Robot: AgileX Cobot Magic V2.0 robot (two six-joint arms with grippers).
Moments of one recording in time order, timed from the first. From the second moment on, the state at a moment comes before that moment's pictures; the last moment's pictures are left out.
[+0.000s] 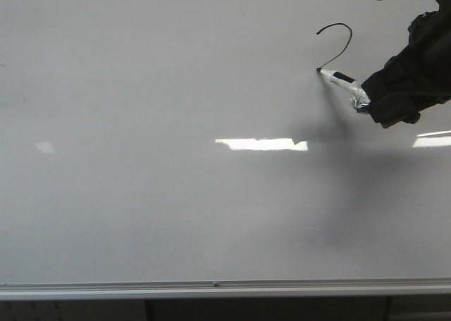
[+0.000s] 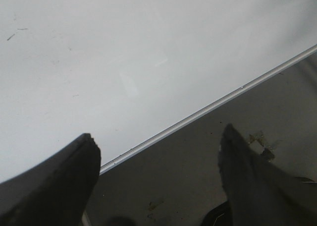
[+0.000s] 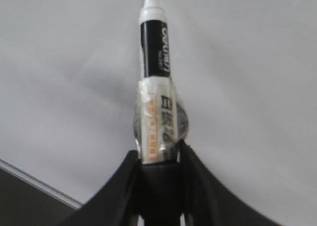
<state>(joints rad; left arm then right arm) -0.35 0.92 -1.01 -0.04 0.99 0.18 0.20 1.44 -0.80 0.39 0.17 -0.58</state>
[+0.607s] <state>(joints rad) -0.39 0.92 -1.01 -0.06 0.94 0.29 0.08 1.25 -0.80 0.40 0.47 -0.58</state>
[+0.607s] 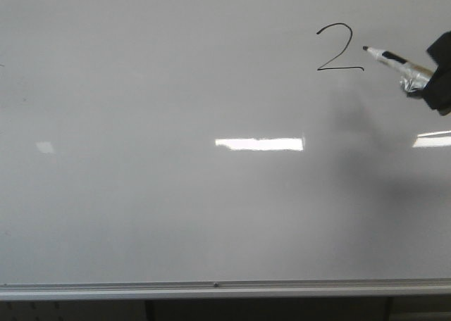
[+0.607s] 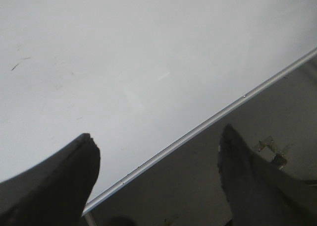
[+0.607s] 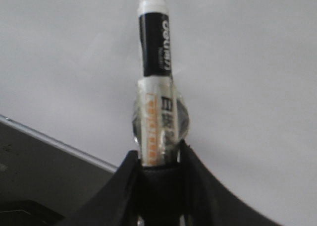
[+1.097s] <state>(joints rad) -0.77 1.11 -1.11 -0.14 0.97 0.51 0.38 0.99 -0.80 0.40 1.01 -0.85</state>
